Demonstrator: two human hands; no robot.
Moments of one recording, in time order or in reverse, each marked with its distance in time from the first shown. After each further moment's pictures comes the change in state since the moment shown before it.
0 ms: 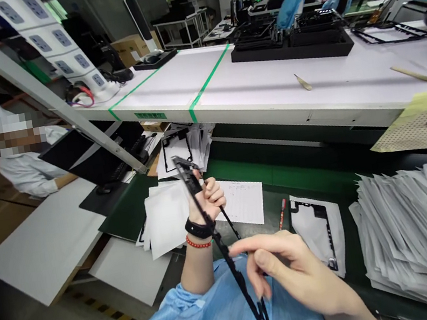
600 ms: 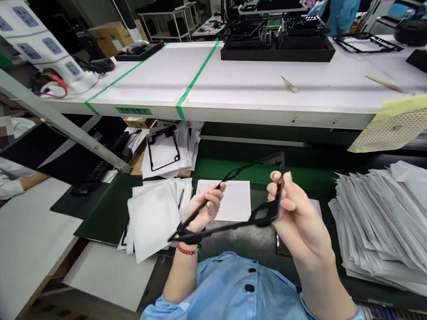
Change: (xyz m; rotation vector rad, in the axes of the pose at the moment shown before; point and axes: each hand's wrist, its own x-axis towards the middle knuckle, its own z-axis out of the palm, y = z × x) left_hand -0.005 -0.015 -0.006 -0.260 0.052 -0.529; right_hand 0.040 -0.015 -0.031 0.474 0.434 -0.118
